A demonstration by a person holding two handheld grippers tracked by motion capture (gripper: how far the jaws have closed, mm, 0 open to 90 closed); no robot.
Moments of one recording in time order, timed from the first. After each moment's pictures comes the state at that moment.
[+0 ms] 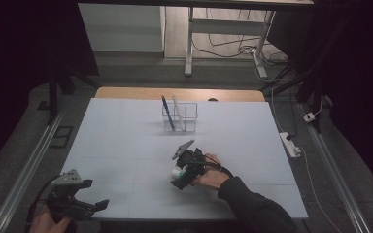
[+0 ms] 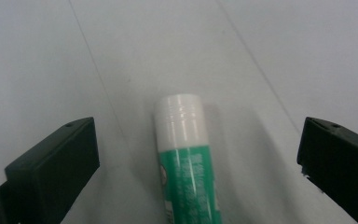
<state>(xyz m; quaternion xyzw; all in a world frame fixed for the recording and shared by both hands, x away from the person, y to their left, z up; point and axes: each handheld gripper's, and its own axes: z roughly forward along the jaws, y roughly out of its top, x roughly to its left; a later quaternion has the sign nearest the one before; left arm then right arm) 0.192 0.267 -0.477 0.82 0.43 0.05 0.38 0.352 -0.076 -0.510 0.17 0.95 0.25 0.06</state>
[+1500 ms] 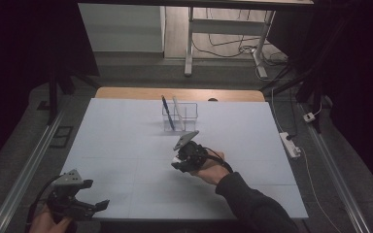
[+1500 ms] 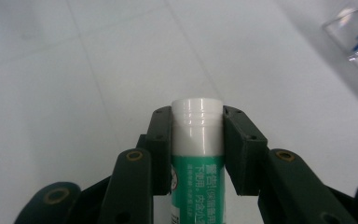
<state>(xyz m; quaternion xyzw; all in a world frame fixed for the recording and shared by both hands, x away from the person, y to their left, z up) 0.192 0.266 -0.476 0.82 0.43 0.05 0.37 0.359 -0.081 -0.469 0.17 0.94 0.30 0.07</state>
